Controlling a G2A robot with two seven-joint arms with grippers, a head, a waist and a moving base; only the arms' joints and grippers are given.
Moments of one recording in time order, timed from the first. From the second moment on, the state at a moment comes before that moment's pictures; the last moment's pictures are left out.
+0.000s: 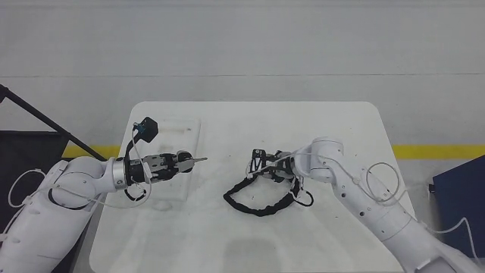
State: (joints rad) left arm 1.35 -0.76 -1.40 -1.69 -0.04 -0.71 -0.88; right arm -0.81 -1.15 0.73 -1.40 -1.18 -0.77 0.76
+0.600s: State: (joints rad) left arm 1.35 -0.76 -1.40 -1.69 -0.04 -0.71 -0.88; right arm -0.78 -1.18 0.69 -1.31 -1.19 -0.76 0.72
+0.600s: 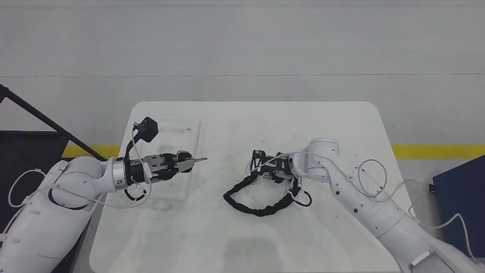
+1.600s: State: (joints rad) left arm 1.35 -0.76 -1.40 -1.69 -0.04 -0.71 -0.88; right arm -0.80 -1.17 0.69 -1.39 -1.41 -0.72 0.66
